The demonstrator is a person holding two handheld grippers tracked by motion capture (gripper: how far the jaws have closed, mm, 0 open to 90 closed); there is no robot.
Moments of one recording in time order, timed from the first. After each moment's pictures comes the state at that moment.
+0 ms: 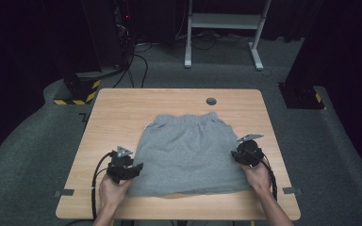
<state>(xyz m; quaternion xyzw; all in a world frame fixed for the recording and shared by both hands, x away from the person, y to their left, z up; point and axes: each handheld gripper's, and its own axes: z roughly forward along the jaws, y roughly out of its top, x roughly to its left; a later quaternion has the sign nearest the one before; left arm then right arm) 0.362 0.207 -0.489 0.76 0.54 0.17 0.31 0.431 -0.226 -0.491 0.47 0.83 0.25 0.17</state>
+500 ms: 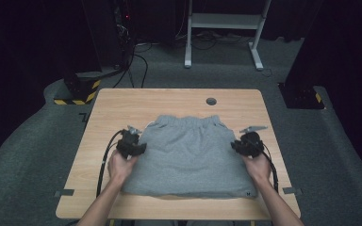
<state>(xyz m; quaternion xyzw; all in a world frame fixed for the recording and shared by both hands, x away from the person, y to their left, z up) 0.454 0.200 -0.484 0.78 0.52 0.20 0.29 0.467 -0.232 -0.482 0.48 0.81 0.31 0.15</state>
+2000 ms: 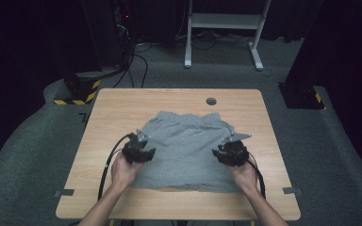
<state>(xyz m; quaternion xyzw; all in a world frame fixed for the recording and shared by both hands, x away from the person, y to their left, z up) 0.381 0.177 -0.474 0.82 0.44 0.19 0.31 0.404 -0.173 -0.464 0.39 0.84 0.34 0.15</state>
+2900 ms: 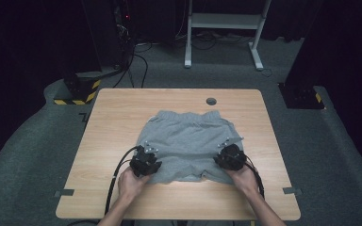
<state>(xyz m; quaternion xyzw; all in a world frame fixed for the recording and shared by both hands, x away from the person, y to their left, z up) 0.370 0.157 -0.487 0.84 0.44 0.14 0.29 0.408 -0.174 -0.483 0.38 0.88 0.27 0.13</state>
